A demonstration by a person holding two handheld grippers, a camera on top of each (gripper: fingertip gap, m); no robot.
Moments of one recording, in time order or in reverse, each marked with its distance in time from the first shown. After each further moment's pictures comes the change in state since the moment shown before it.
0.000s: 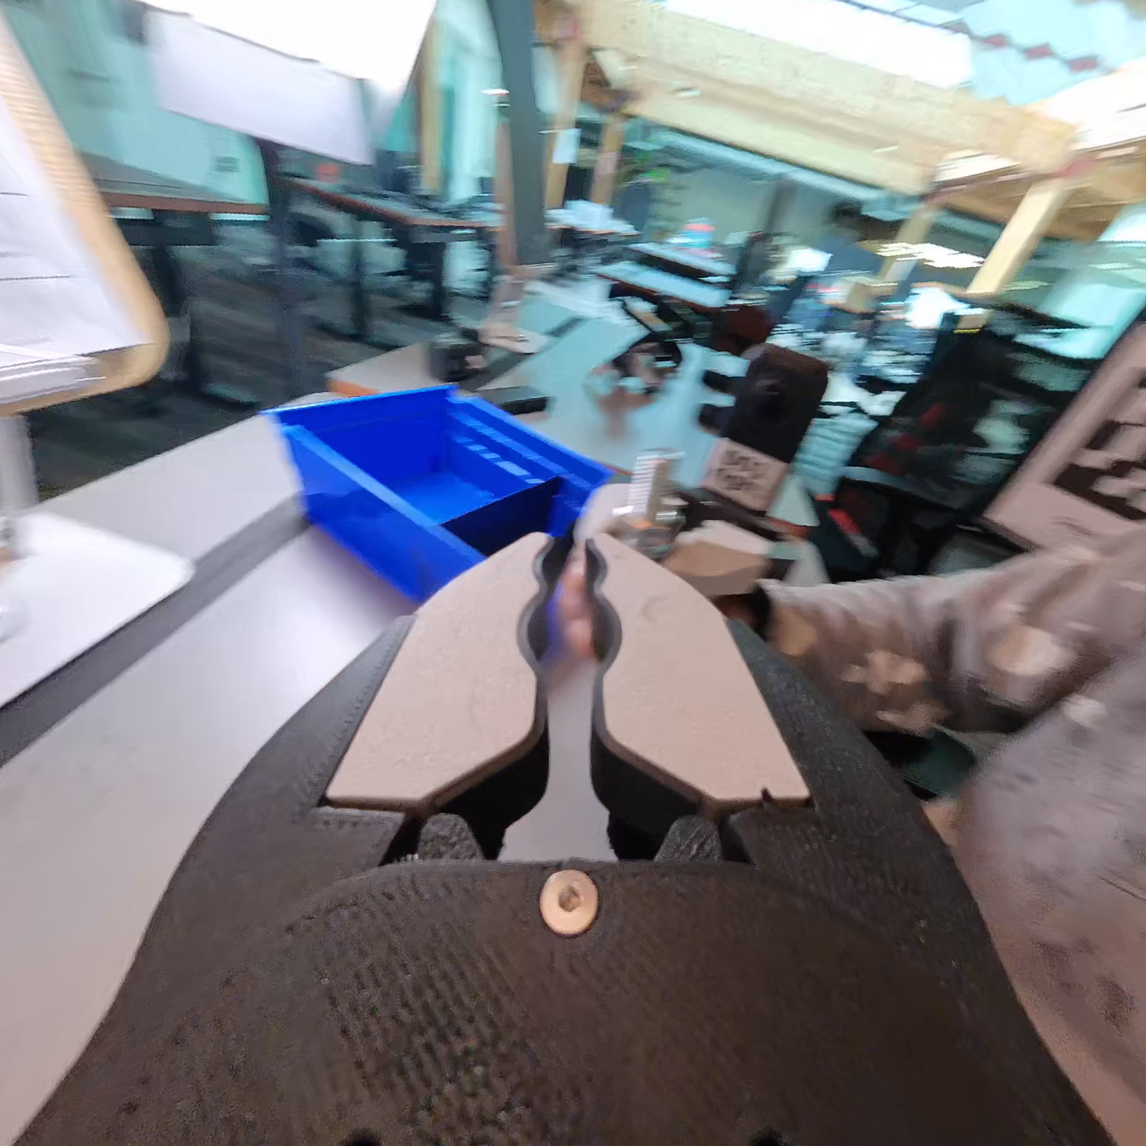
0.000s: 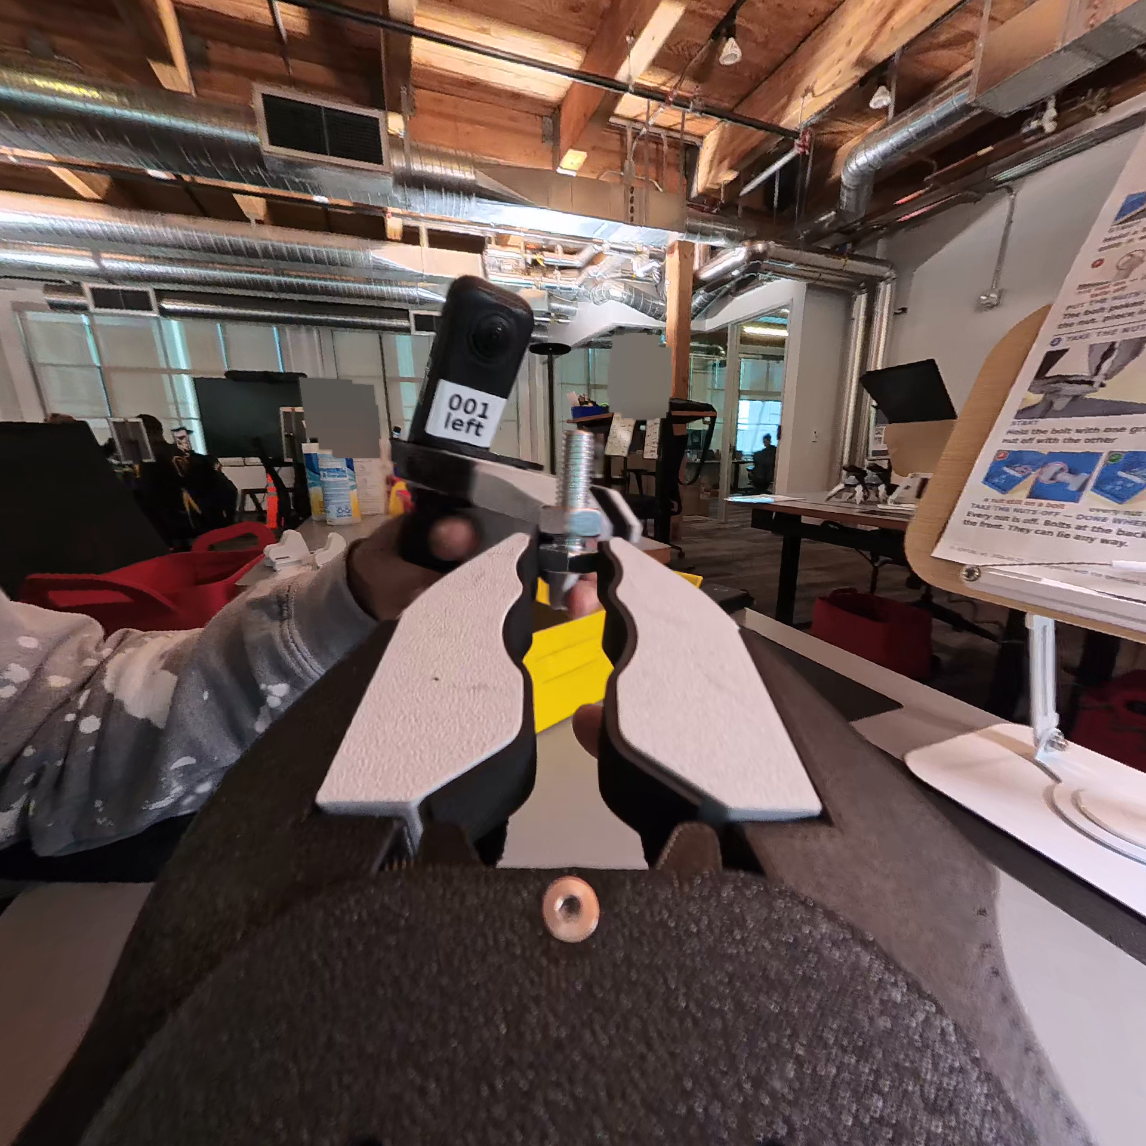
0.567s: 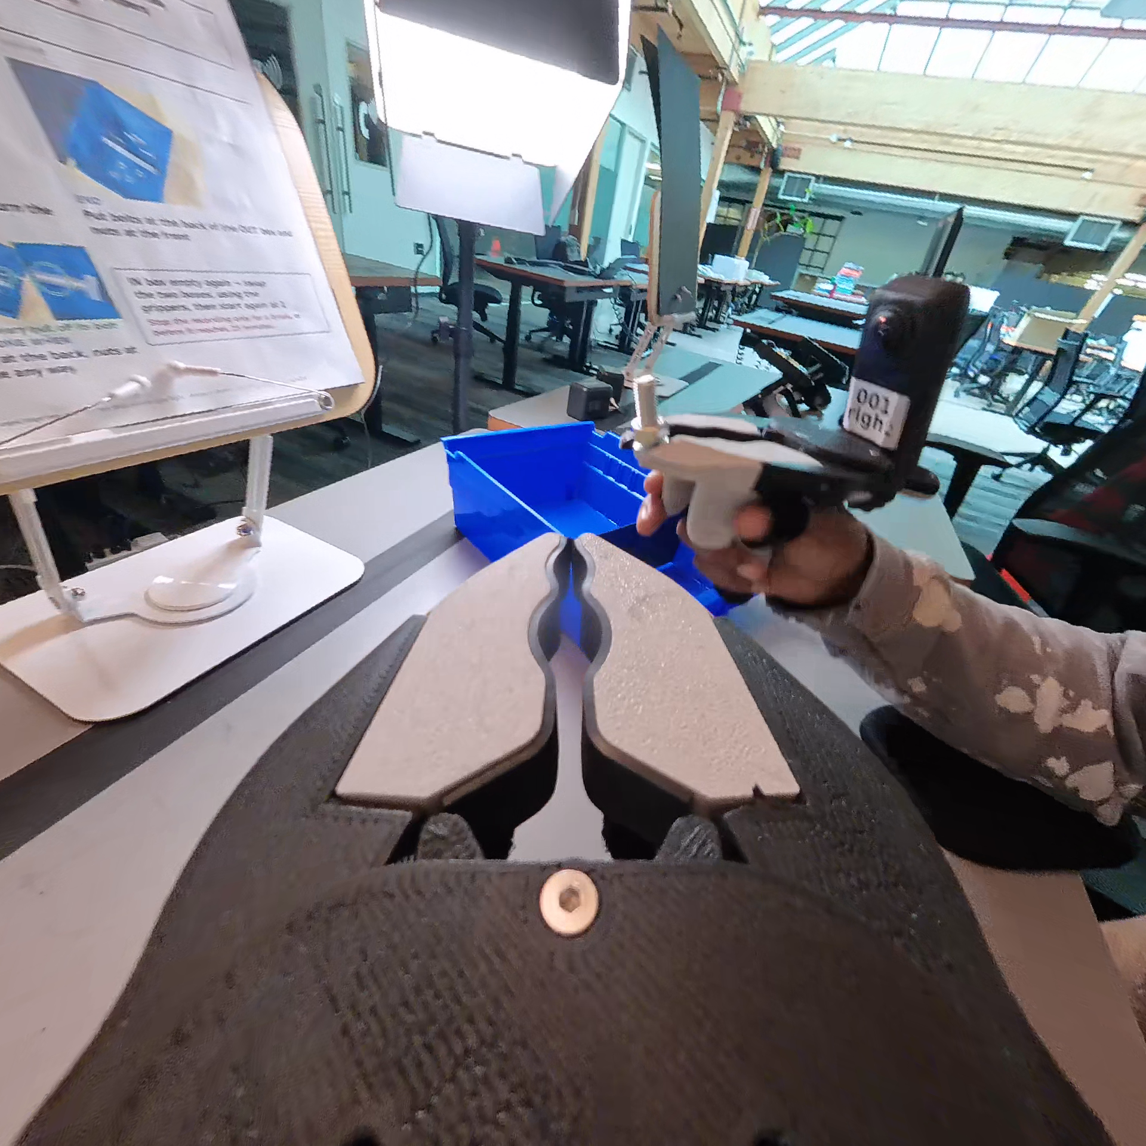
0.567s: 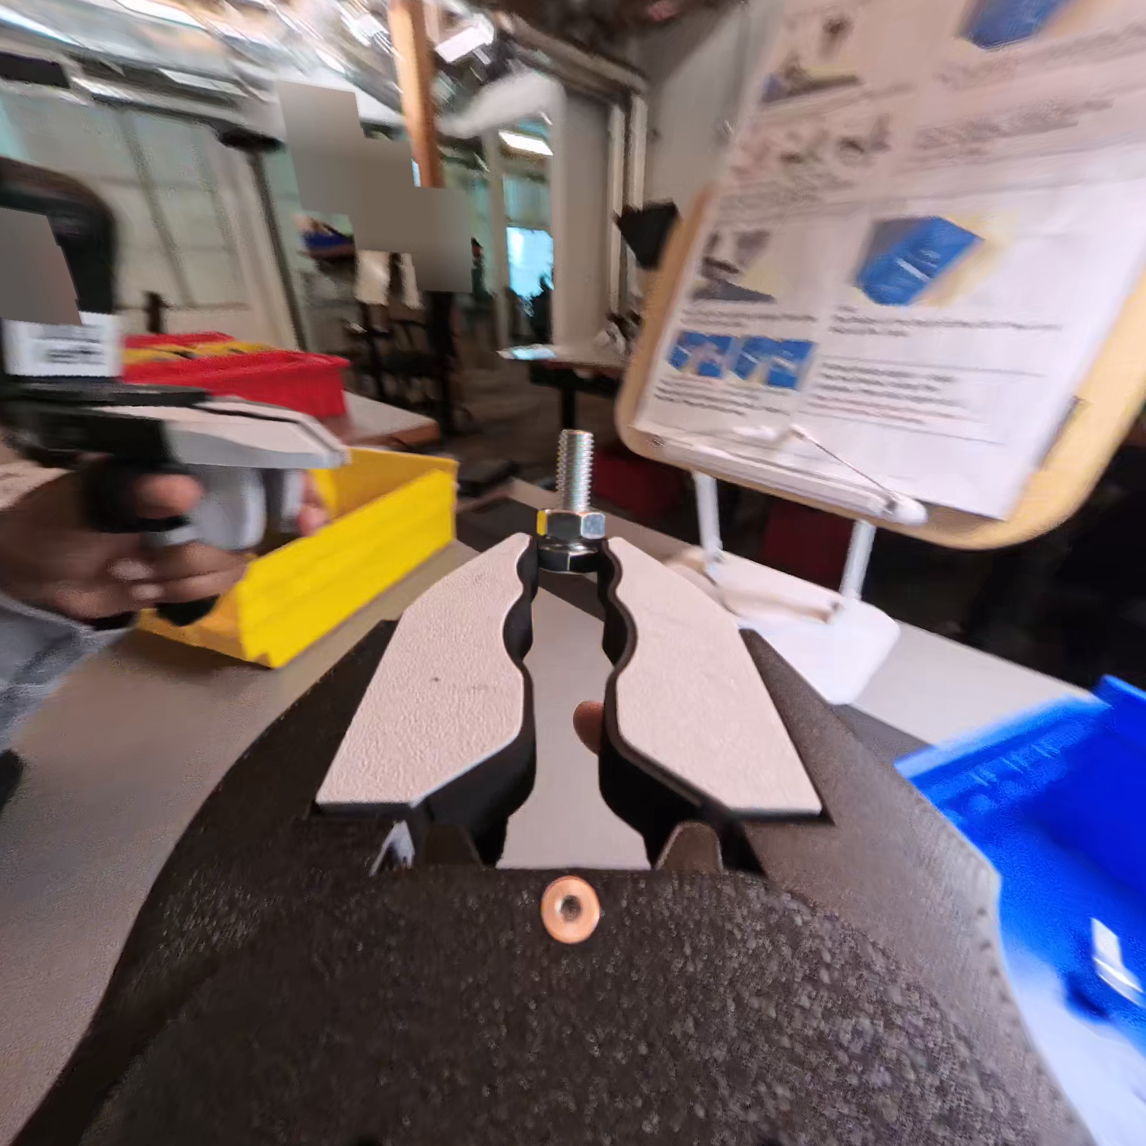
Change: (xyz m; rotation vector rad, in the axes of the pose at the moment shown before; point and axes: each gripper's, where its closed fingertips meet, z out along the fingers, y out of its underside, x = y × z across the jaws) left arm -0.047 -0.005 -0.022 0.086 -0.230 0.050; right arm 0.102 -0.004 -0.040 -0.271 0.404 -0.083
